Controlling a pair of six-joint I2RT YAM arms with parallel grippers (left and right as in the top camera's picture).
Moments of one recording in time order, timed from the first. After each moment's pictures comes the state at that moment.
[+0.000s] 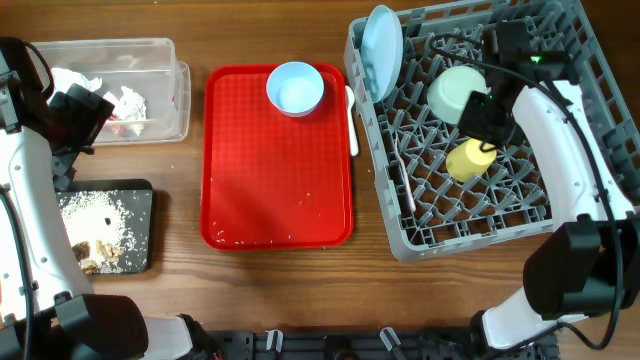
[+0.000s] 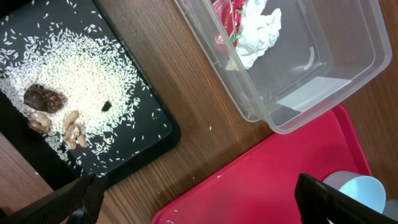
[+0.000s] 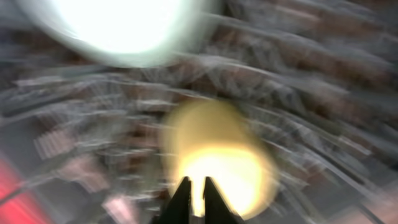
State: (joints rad) left arm 0.39 1.59 1.66 -1.29 -0.03 -0.68; right arm 0.06 1.77 1.56 -1.18 0.07 0.36
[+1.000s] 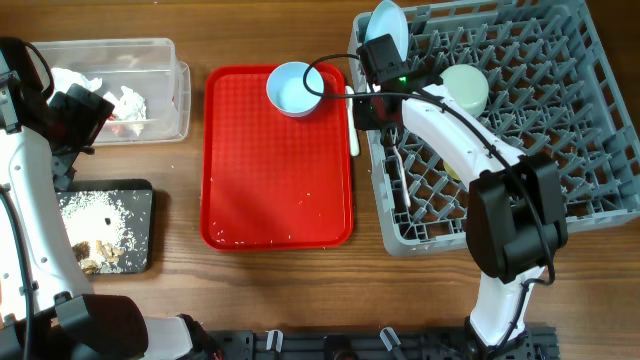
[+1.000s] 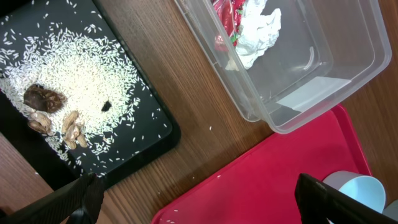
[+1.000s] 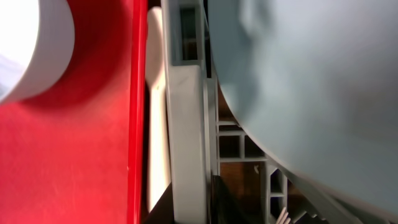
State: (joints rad) left arm 0.39 1.59 1.66 -1.29 -0.03 -0.68; right arm 0.40 2.03 1.55 -0.72 0.06 0.31
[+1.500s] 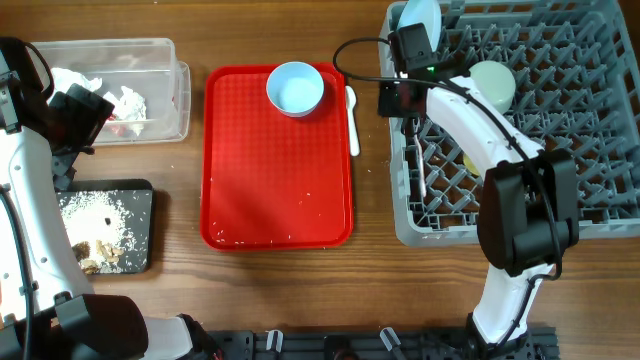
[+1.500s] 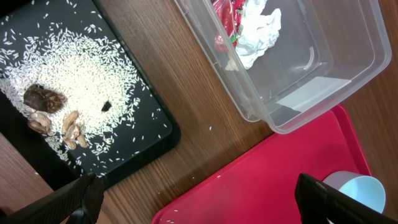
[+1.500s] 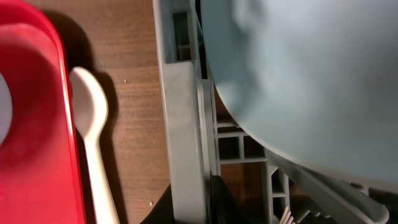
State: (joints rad) left arm 0.39 1.59 1.66 -1.29 -0.03 -0.68; right arm 0.29 2.03 1.55 -0.68 0.07 0.34
